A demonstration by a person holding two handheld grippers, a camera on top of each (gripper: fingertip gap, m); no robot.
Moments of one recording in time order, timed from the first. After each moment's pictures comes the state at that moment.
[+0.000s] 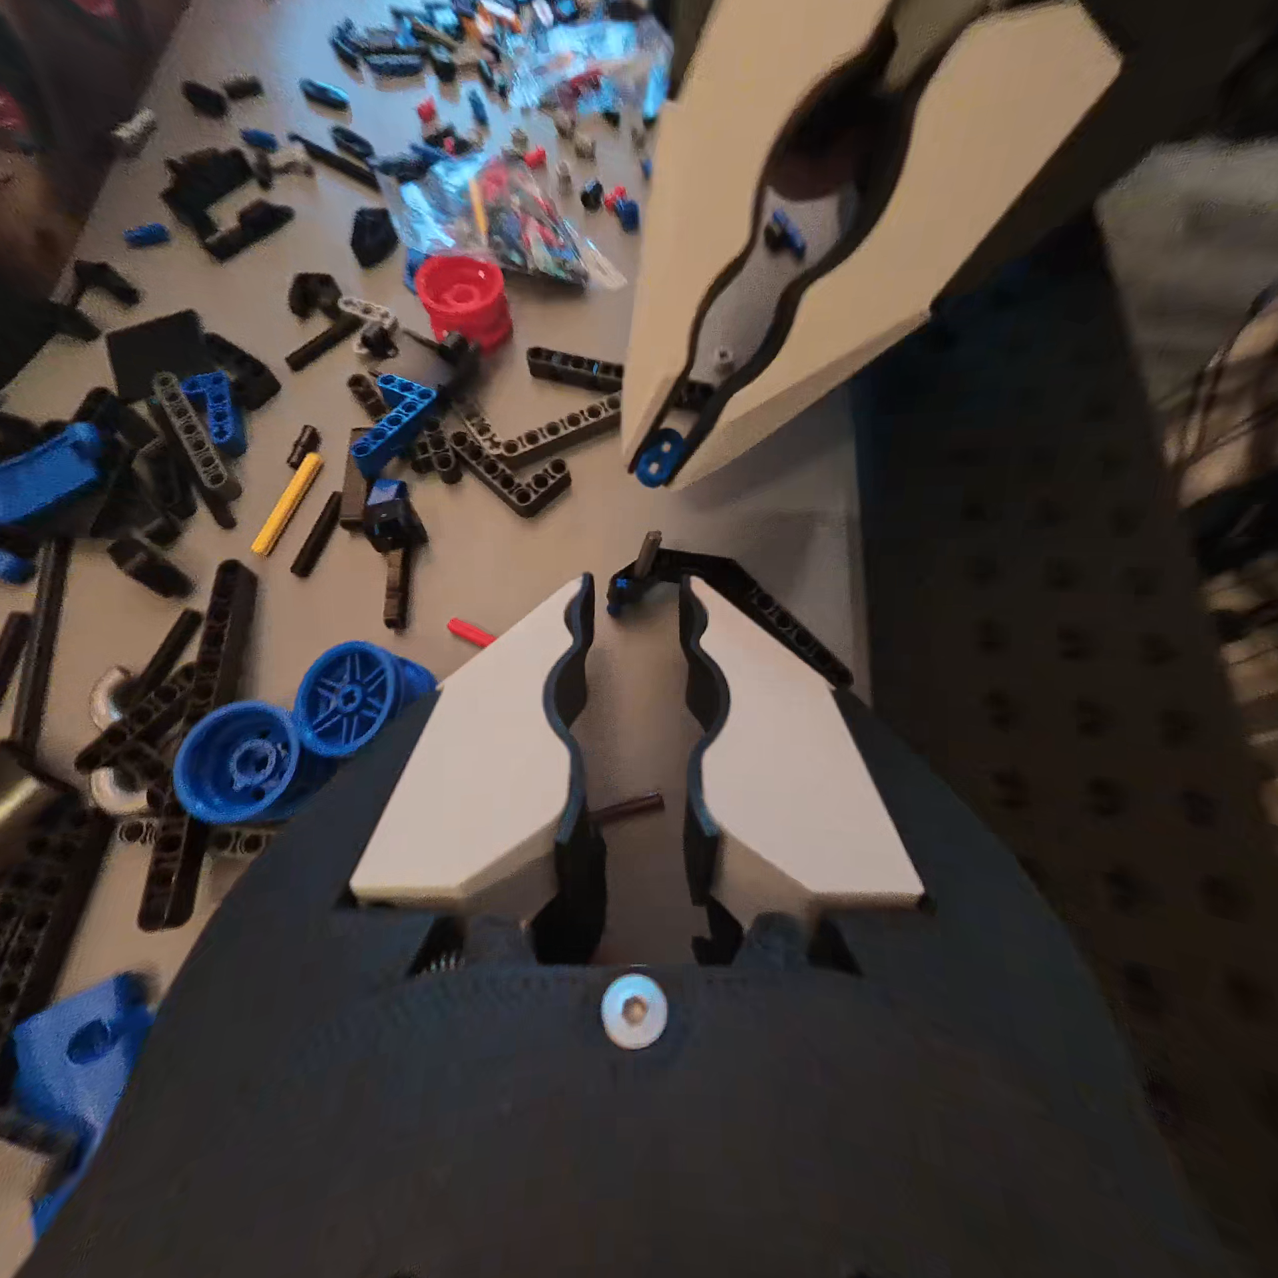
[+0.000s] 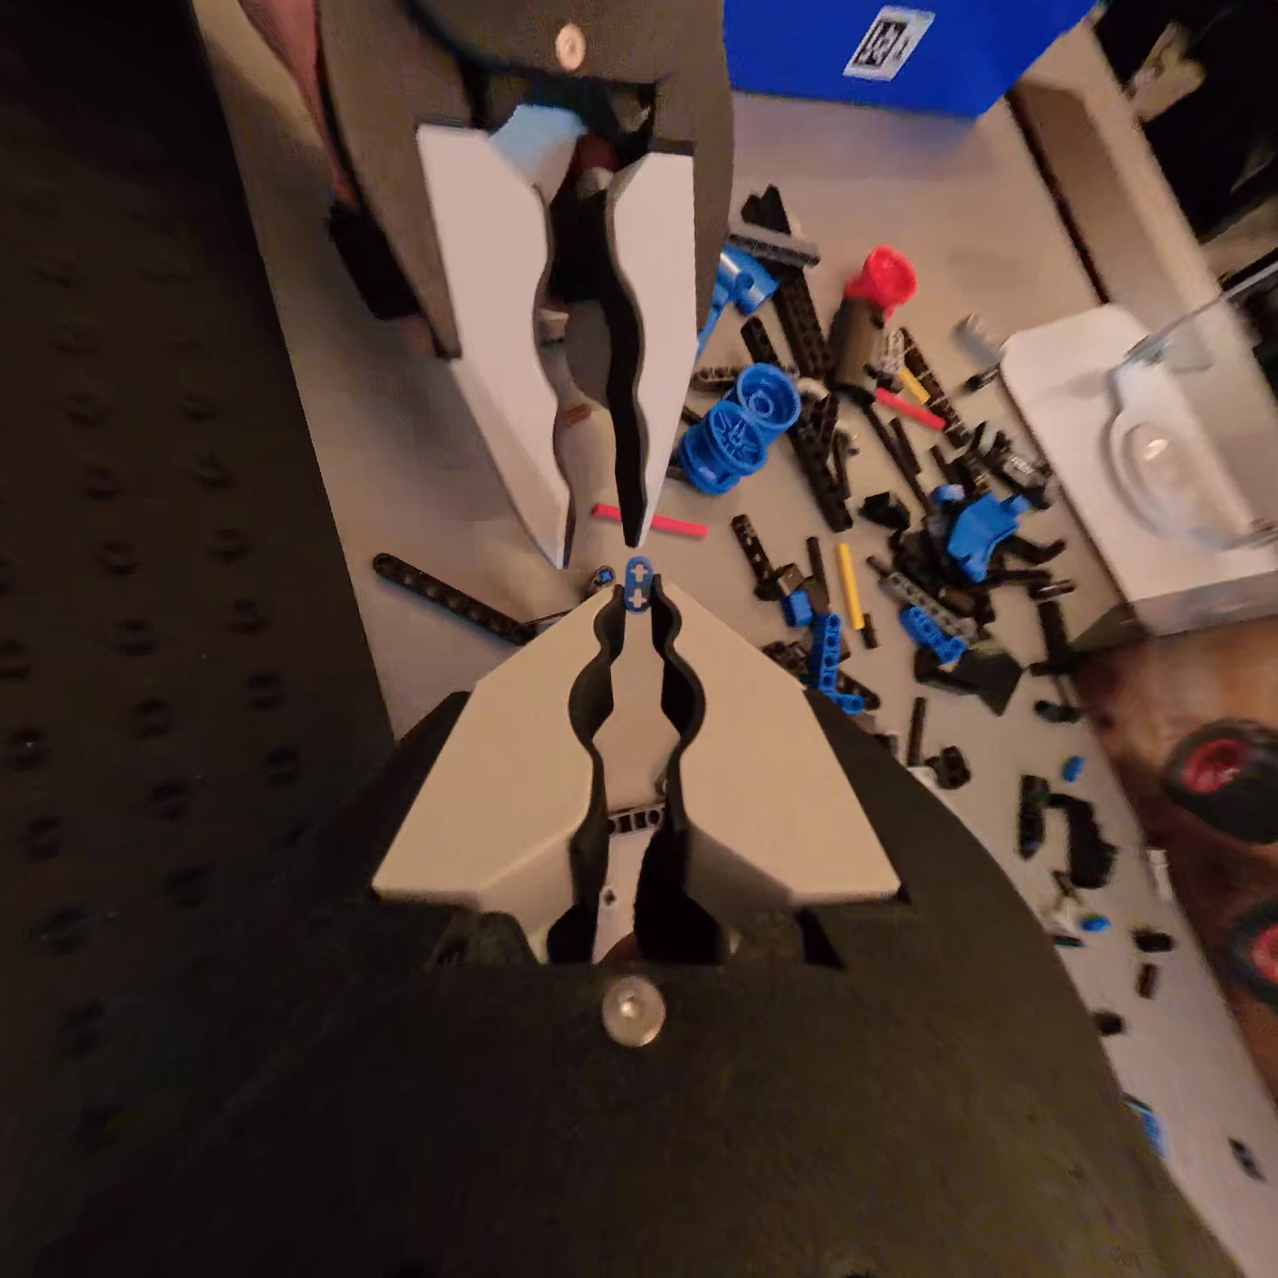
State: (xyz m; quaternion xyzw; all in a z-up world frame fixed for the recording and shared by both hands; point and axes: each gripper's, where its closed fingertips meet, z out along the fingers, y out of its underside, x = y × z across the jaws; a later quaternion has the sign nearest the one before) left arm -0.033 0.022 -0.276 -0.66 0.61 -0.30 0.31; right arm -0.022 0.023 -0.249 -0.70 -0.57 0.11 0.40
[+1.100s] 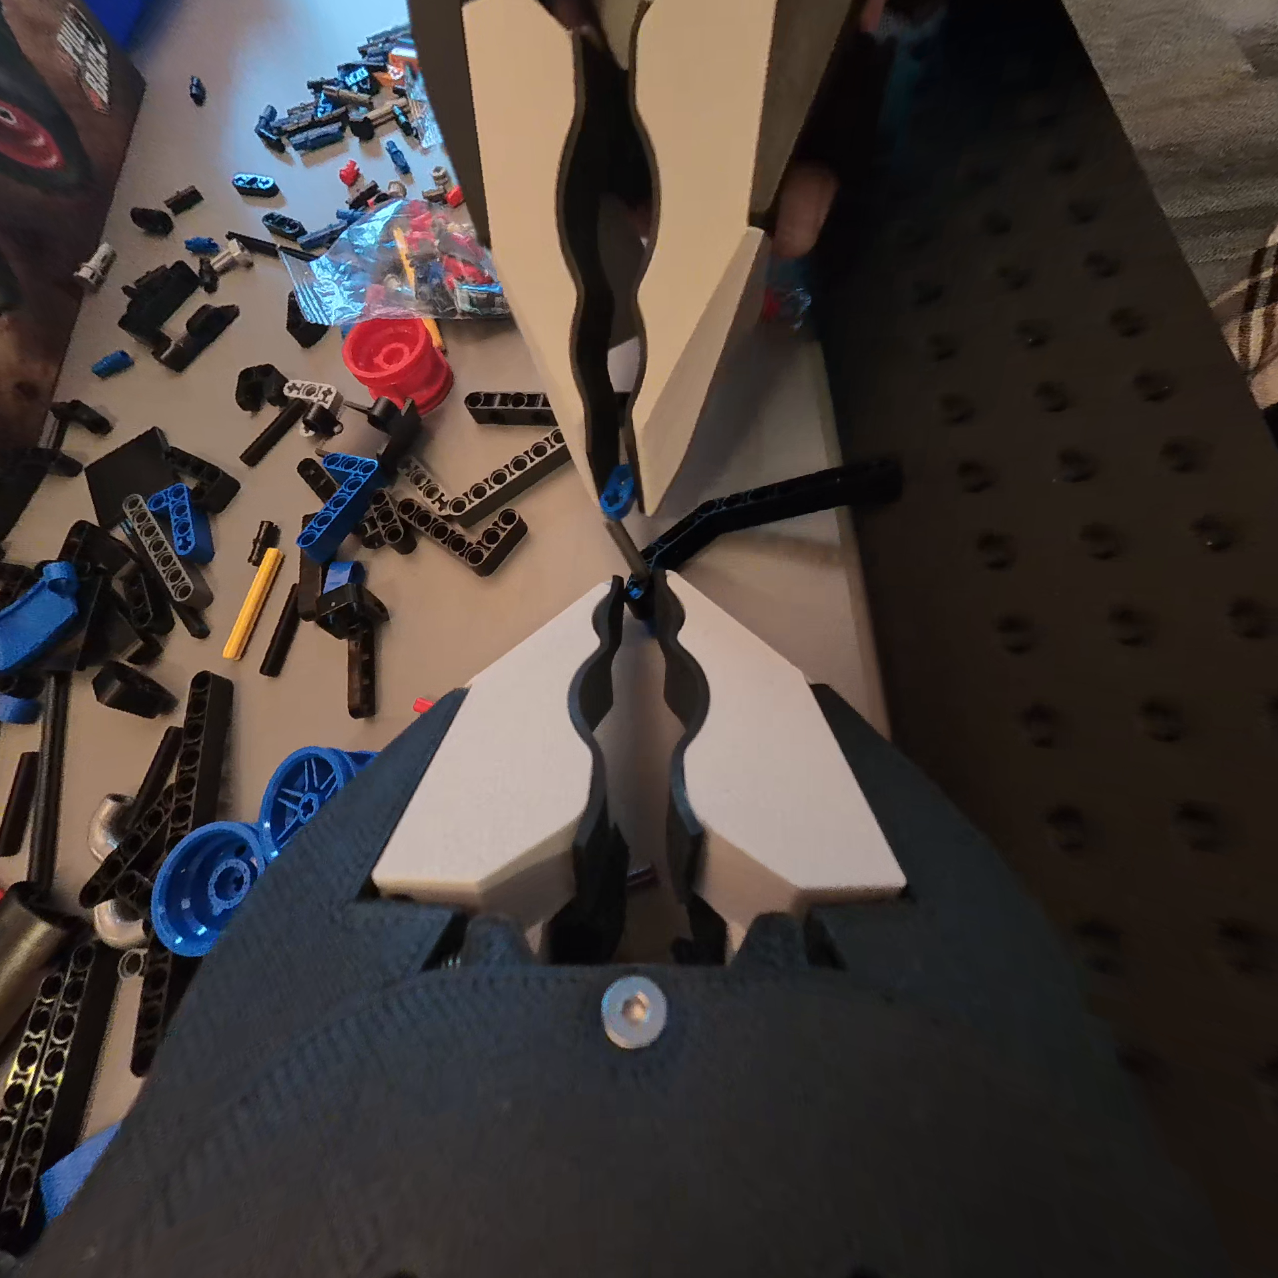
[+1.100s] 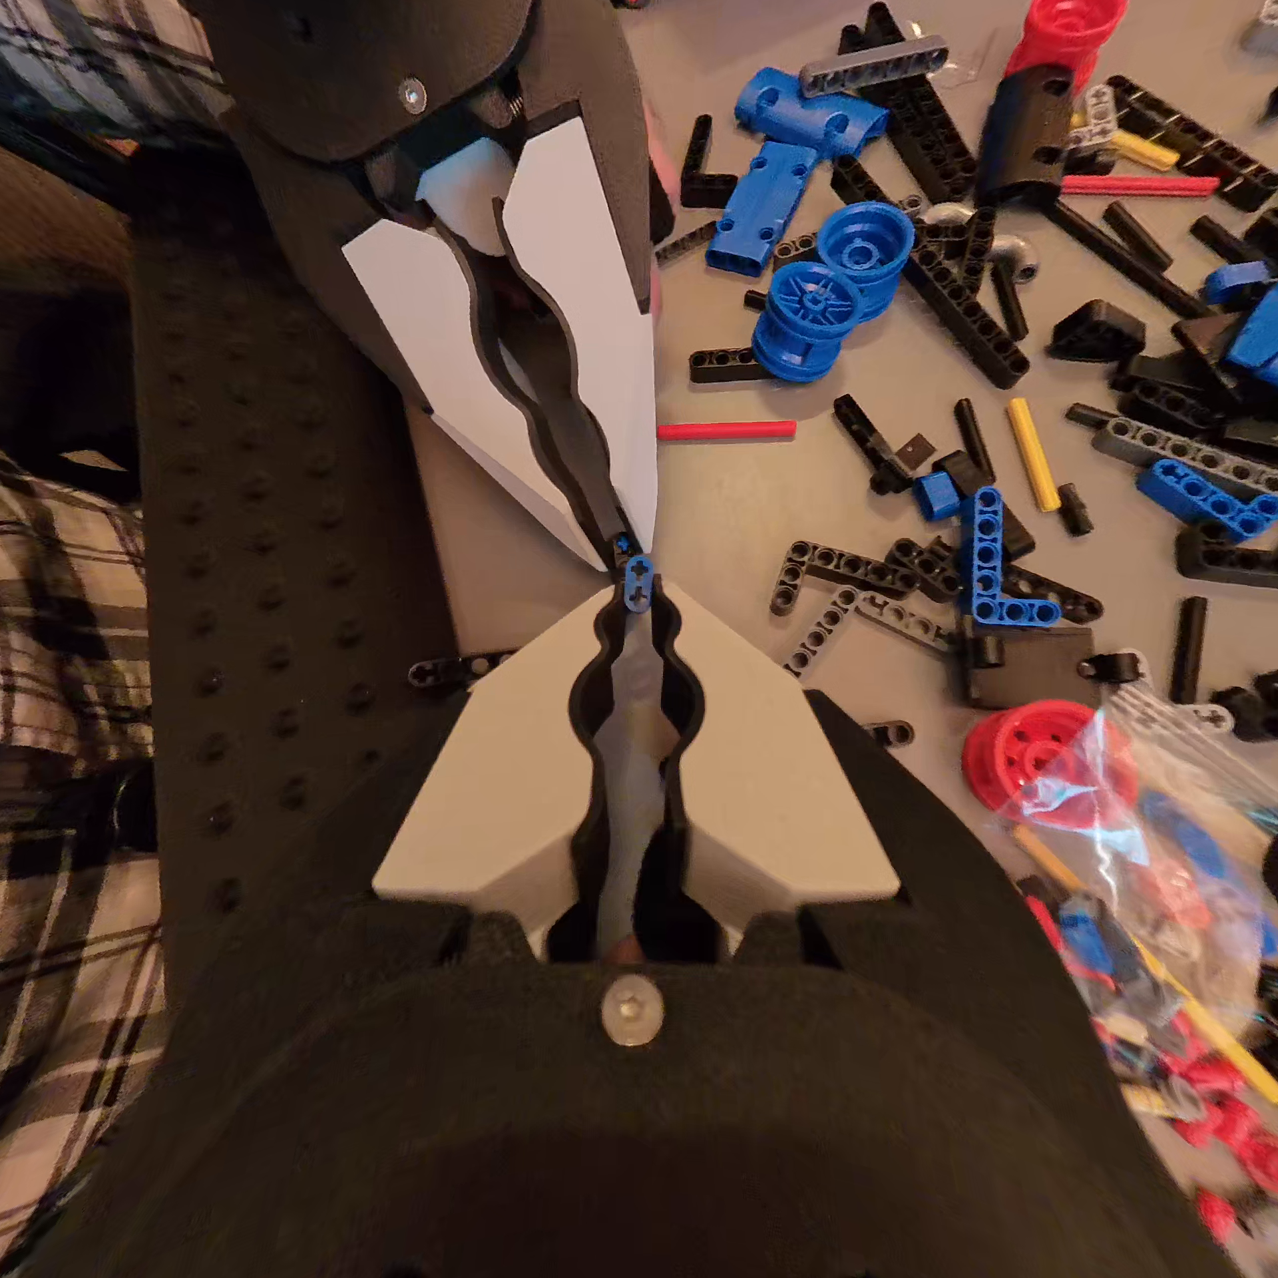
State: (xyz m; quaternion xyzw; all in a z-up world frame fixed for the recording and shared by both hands) left arm -0.015 0.012 -0.288 -0.60 0.67 -0.27 0.34; right arm -0.007 0.014 -0.274 -0.75 -0.51 0.30 0.29
